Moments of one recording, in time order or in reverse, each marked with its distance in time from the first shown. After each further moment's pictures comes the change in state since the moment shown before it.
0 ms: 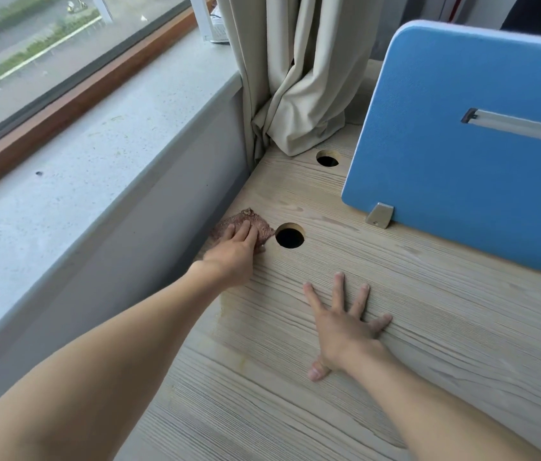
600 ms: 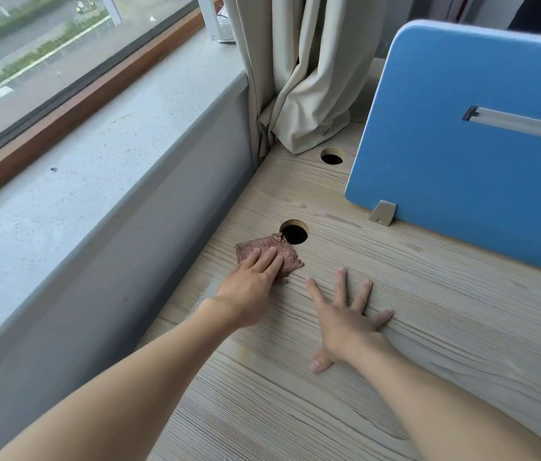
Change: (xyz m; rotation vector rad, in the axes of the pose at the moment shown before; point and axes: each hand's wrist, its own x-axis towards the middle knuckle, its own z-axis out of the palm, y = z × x) left_hand -0.052 0.027 0.036 0.036 0.032 0.168; right_hand 0.001 0.000 0.001 0.023 0.015 0.011
